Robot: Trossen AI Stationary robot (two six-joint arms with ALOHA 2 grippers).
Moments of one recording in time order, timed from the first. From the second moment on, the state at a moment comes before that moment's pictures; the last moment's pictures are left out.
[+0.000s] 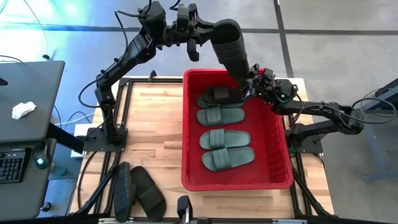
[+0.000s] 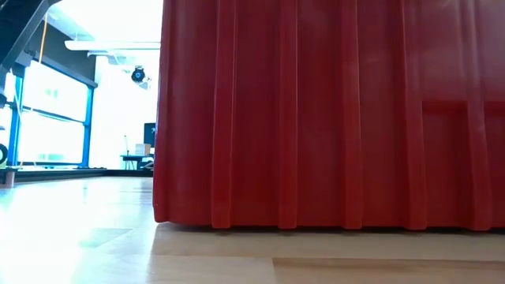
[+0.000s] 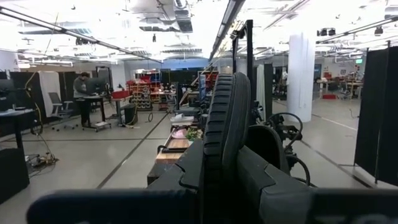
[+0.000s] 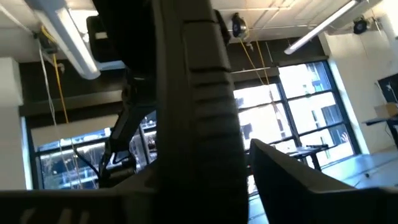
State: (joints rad) left arm 0.63 1.89 2.34 -0.22 0.49 -0.06; right arm -0.48 1.17 0.60 1.10 -0.08 0.30
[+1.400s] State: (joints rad) left arm 0.78 1.83 2.34 -0.56 0.76 0.23; right arm -0.59 0.88 0.61 0.61 -0.13 0.41
